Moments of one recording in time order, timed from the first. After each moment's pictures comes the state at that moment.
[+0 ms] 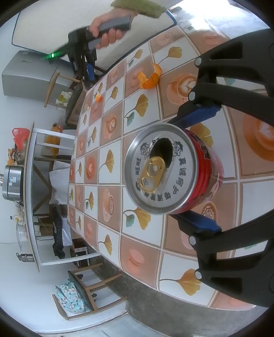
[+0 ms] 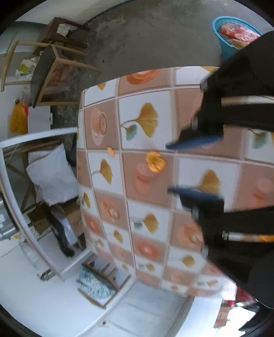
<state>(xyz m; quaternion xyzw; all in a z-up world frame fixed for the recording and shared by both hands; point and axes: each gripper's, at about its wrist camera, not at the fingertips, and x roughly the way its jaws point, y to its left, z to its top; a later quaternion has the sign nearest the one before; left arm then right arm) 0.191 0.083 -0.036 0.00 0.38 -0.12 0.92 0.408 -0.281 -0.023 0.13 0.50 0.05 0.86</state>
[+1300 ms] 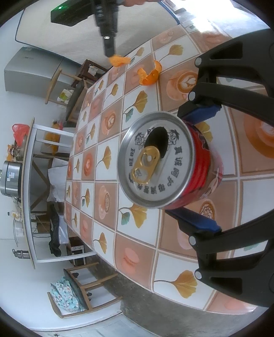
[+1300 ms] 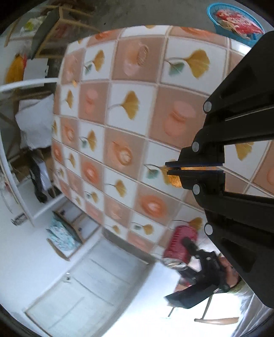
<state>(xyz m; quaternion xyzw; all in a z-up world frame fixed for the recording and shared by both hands) 0.189 0.086 -0.045 -0.02 0.39 -0.11 0.92 0.269 -0.201 0.008 0.11 0.52 0.22 0.82</state>
